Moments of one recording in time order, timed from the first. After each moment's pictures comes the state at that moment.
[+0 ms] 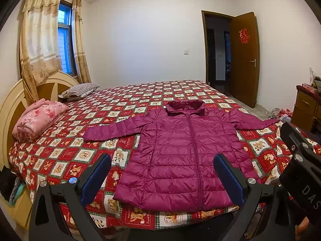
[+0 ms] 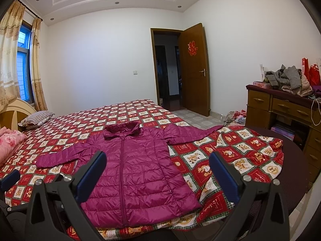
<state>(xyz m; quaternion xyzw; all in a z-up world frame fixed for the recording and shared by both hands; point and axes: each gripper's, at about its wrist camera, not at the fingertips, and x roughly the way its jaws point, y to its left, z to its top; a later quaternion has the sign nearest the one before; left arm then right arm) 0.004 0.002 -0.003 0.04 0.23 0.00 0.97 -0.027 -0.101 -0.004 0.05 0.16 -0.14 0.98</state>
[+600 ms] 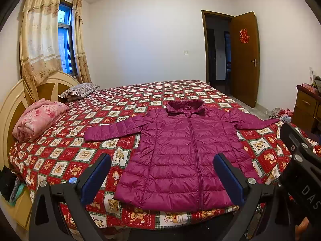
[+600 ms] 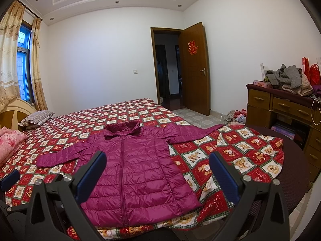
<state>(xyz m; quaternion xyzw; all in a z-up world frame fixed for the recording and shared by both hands) 0.004 0.000 -0.005 0.03 0.23 0.00 0.97 -0.027 -0.100 -0.006 0.05 0.16 -0.14 0.98</state>
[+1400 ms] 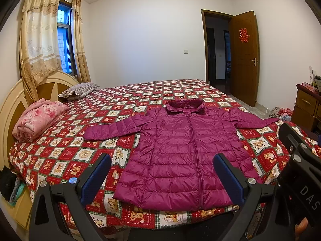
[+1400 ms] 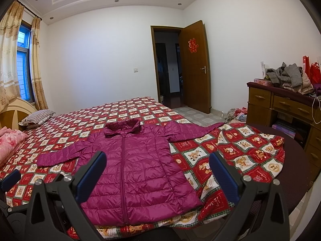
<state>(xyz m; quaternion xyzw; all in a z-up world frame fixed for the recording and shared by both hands) 0.002 0.000 -0.005 0.04 0.23 0.00 0.97 -0.027 -0.097 -0.010 0.05 0.17 -0.13 0.98</state>
